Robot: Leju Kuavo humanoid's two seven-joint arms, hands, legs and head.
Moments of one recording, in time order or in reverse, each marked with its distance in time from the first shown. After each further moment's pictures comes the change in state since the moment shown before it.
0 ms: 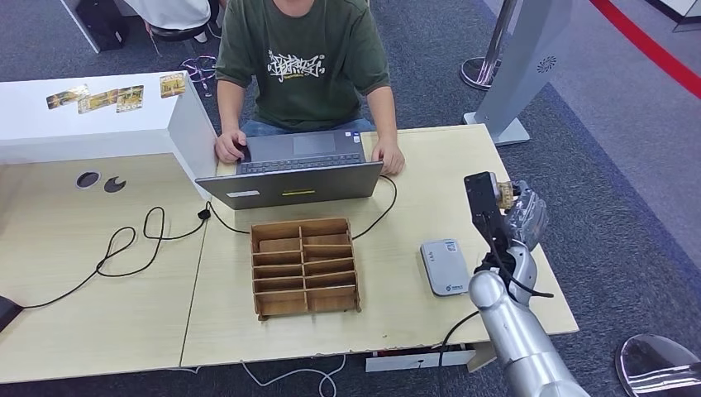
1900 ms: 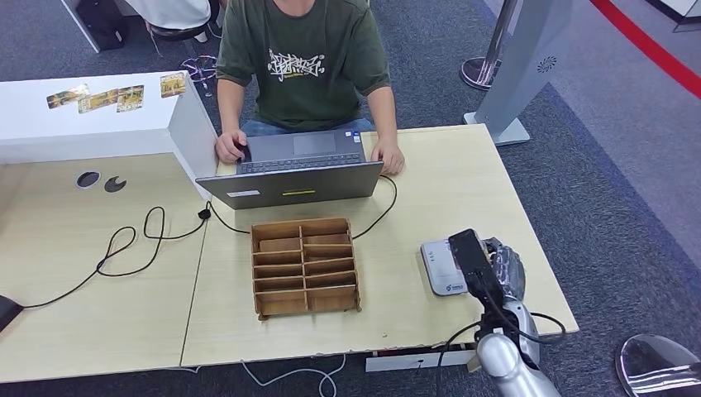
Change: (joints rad) left arm 0.019 0.000 0.126 0.000 -0.006 0.010 -0.015; right arm 0.302 -0.057 0.092 -0.279 -0.148 0.241 0.084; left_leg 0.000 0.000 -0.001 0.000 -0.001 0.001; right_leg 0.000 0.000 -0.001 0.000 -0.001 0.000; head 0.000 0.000
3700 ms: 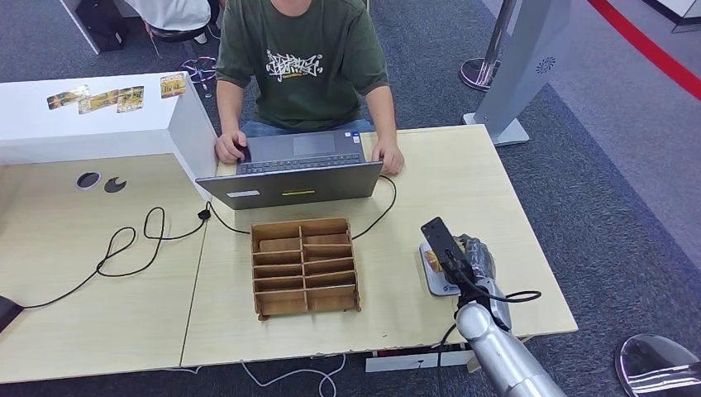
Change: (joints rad) left arm -0.001 0.000 0.000 0.000 -0.016 -0.011 0.005; right arm -0.228 0.031 0.094 0.379 -0.078 0.075 0.000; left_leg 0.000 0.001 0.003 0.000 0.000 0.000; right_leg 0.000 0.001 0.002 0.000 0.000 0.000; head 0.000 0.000
